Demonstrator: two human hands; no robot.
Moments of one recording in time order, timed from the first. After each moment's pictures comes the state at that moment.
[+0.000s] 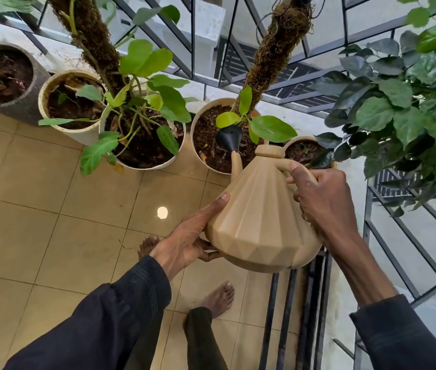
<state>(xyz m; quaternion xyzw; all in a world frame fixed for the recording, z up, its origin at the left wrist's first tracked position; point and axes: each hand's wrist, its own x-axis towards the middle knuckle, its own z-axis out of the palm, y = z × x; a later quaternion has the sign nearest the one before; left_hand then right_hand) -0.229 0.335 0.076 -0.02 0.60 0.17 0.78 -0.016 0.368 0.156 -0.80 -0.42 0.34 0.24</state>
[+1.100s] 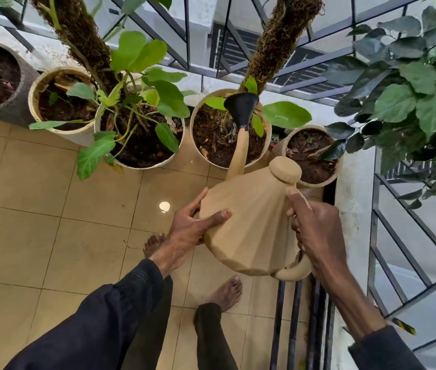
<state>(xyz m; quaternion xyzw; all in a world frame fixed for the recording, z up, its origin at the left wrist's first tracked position) -0.256 0.333 0.025 0.18 0.56 0.26 0.77 -0.034 0.321 0.116 -0.82 -0.32 0.38 0.28</state>
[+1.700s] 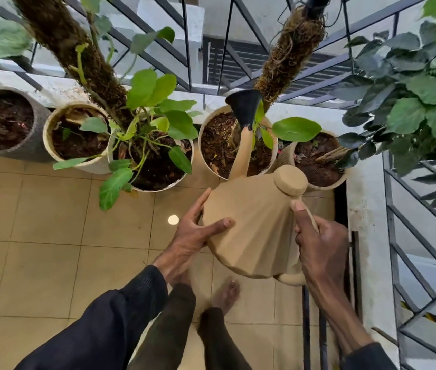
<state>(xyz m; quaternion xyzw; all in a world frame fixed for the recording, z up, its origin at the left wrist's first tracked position) -0.303 0.374 0.020 0.23 0.50 0.27 0.79 -0.093 0.318 0.115 -0.84 -0.31 0.28 0.36</state>
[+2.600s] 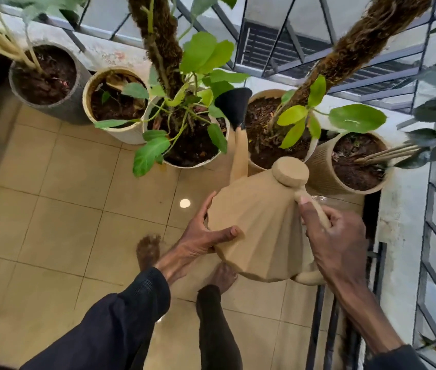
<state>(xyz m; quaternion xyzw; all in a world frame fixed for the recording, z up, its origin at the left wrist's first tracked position) -0.362 0.327 0.002 0.19 0.53 0.23 0.79 -0.133 0.323 0.113 -0.78 -0.48 0.30 0.27</state>
